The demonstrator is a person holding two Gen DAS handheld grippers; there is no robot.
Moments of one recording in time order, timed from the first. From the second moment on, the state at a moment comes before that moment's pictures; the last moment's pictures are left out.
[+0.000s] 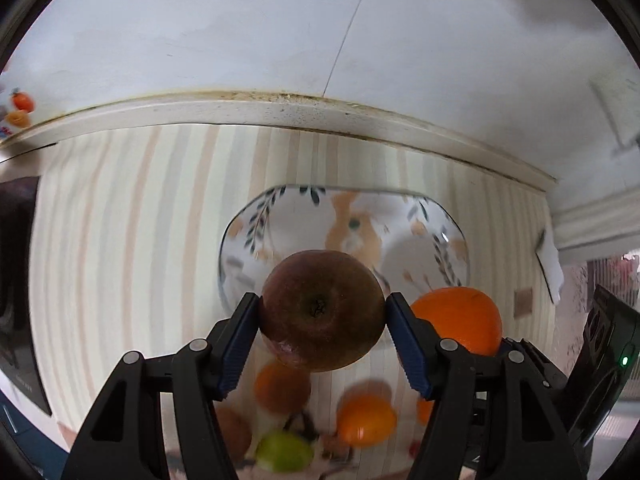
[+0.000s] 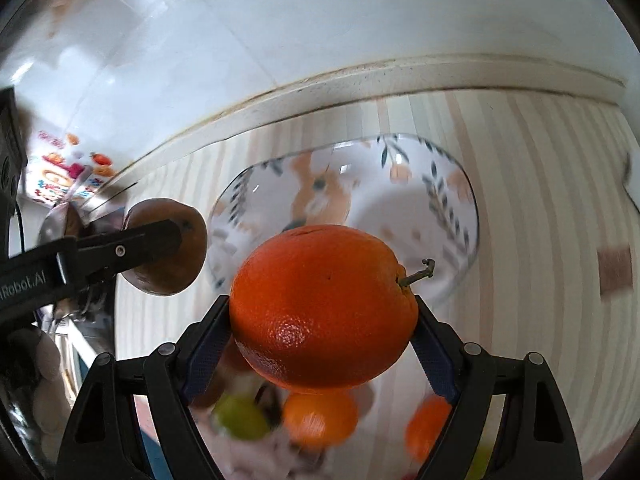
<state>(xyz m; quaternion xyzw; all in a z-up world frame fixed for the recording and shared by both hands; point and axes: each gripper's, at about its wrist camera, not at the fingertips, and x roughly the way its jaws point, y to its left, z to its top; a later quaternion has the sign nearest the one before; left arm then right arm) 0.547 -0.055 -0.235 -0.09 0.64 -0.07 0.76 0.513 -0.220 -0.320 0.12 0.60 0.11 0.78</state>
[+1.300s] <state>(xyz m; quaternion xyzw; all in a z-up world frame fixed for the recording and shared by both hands) 0.597 -0.044 -0.259 -0.09 0.68 -0.04 0.72 0.590 -0.221 -0.329 0.07 0.64 0.07 0.76</state>
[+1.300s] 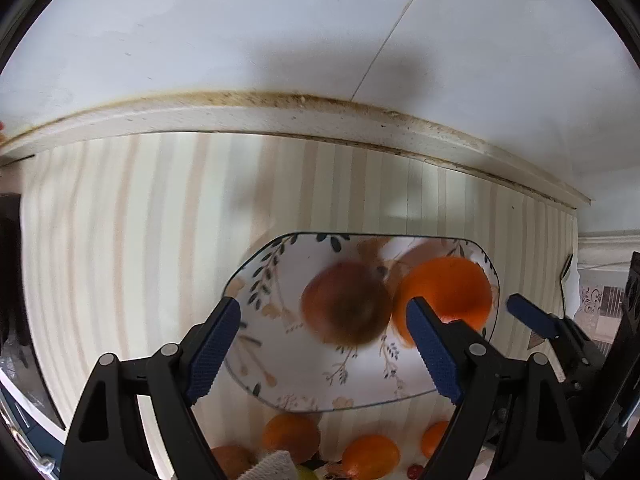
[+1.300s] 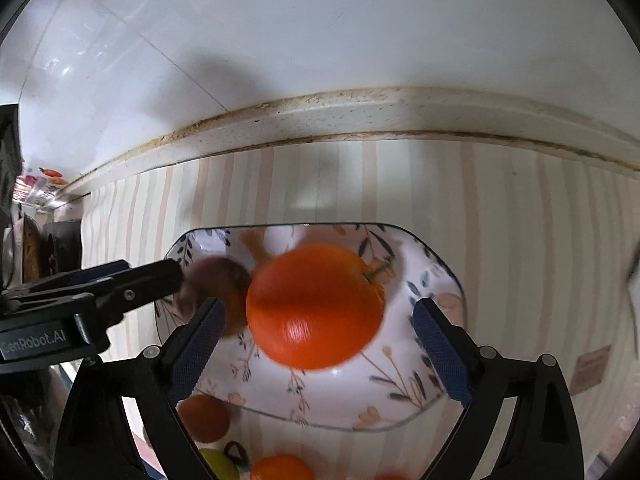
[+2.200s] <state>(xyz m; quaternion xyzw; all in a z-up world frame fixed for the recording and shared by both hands) 0.440 -0.014 -0.161 -0.05 0.59 -0.03 0.80 0.426 -0.232 -0.212 0.10 0.57 0.03 0.82</state>
